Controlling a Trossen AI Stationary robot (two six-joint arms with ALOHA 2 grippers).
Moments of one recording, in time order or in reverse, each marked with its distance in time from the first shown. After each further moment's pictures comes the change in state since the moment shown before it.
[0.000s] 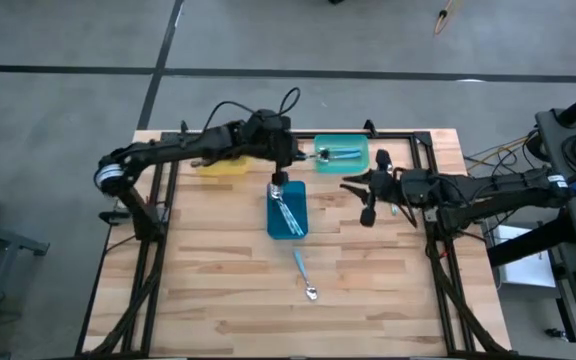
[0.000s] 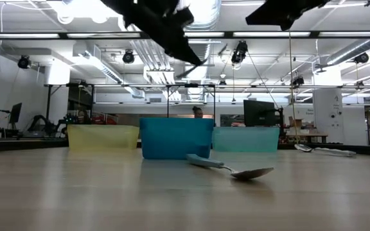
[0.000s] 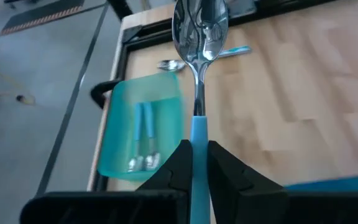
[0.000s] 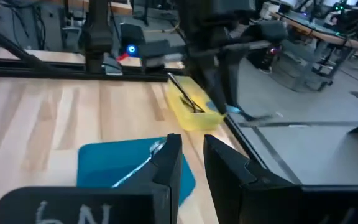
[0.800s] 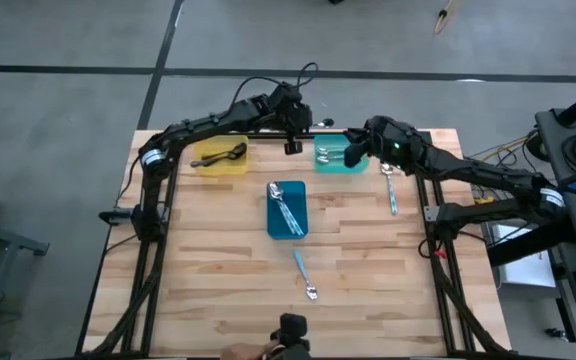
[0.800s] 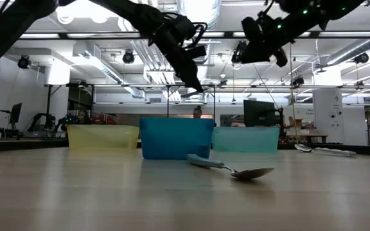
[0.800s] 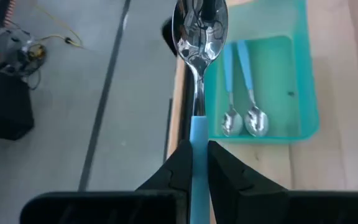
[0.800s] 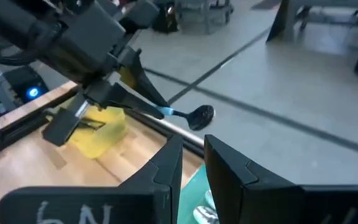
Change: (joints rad) left arm 0.161 0.359 0.427 -0.206 -0.161 0.133; right arm -0.529 0.166 0.037 0.100 -0.100 0.368
